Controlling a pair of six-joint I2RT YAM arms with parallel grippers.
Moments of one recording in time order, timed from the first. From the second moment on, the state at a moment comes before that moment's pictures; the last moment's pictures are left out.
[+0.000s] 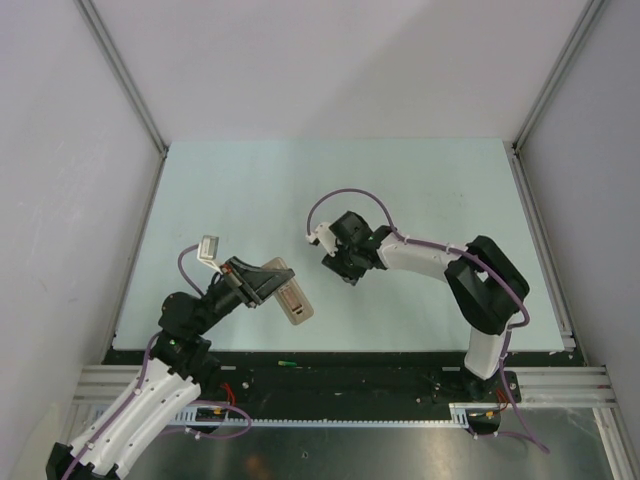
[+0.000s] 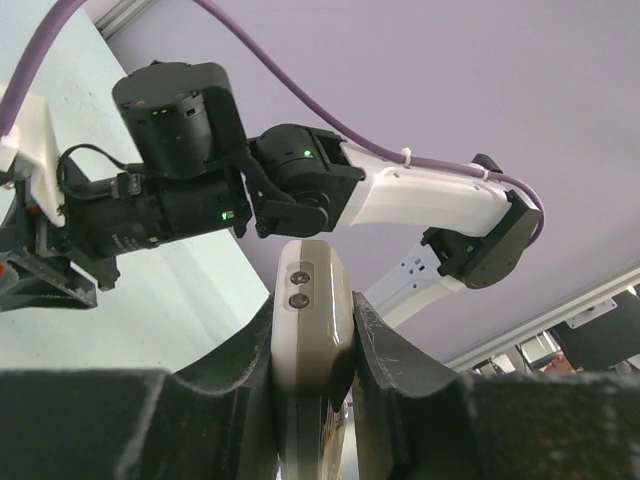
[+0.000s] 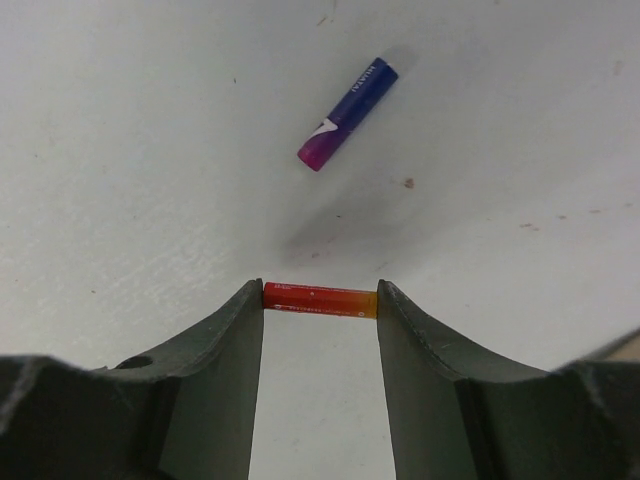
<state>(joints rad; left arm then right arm) -0.54 0.35 0.24 0.38 0.38 -1.14 0.79 1.81 1.19 -0.41 -0.01 -0.27</state>
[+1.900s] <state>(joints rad) -0.54 0.34 0.22 0.37 0.38 -1.14 0.80 1.61 1.16 -0.27 0.22 0.06</state>
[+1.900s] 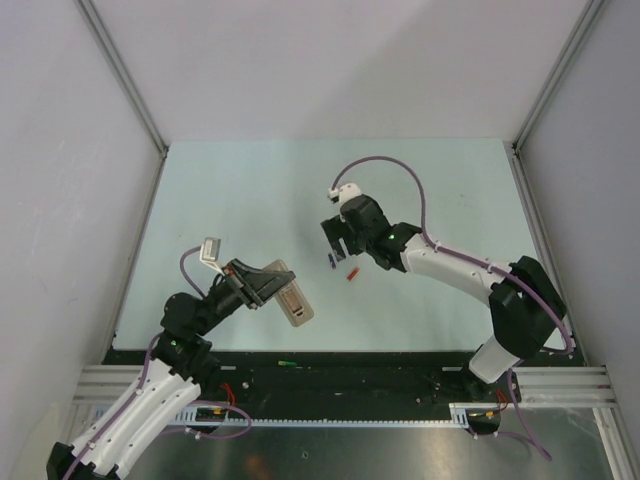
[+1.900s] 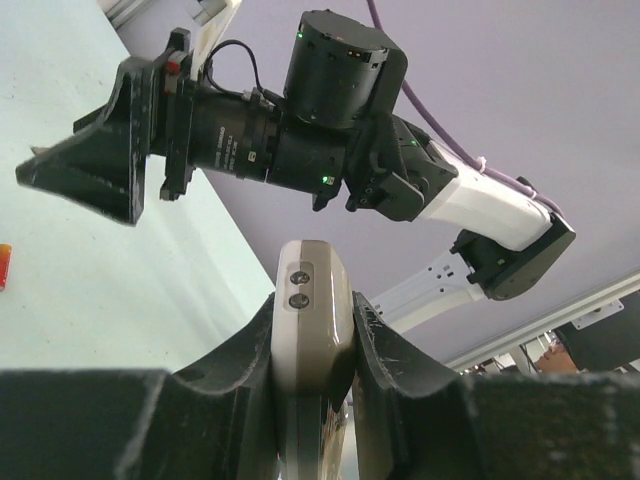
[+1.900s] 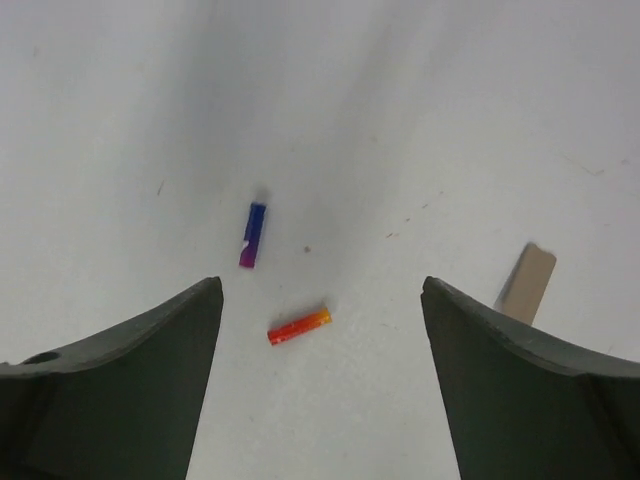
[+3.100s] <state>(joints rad) -0.55 0.32 0.20 0.36 0.38 -1.15 0.87 1.81 1.16 -0.56 0.38 1.31</state>
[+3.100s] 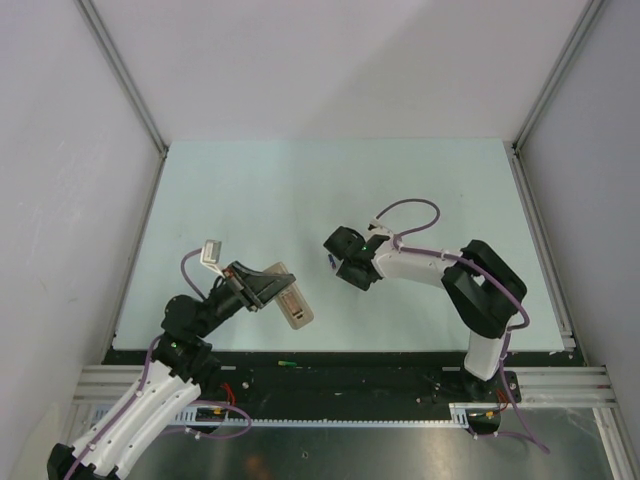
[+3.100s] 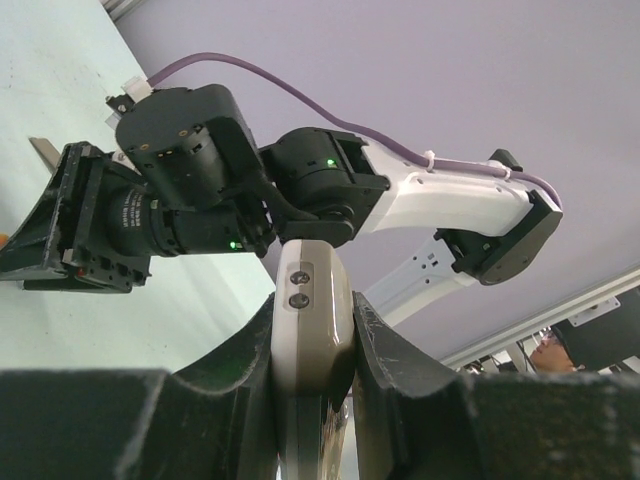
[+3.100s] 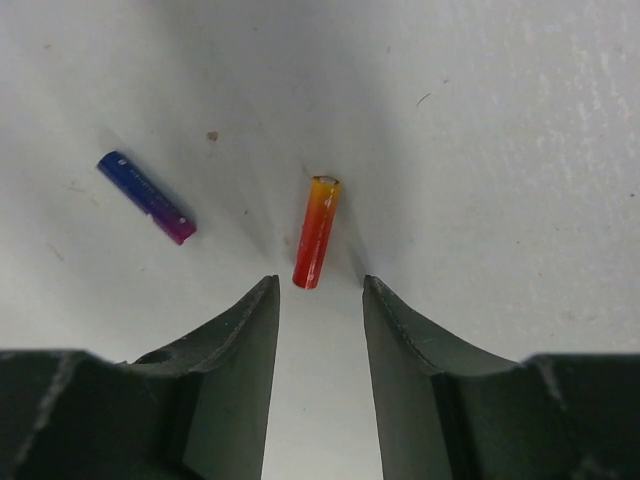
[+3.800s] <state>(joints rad) -0.55 0.32 0.19 0.36 0.38 -1.15 0.85 1.88 1.21 -0.57 0.37 1.36</state>
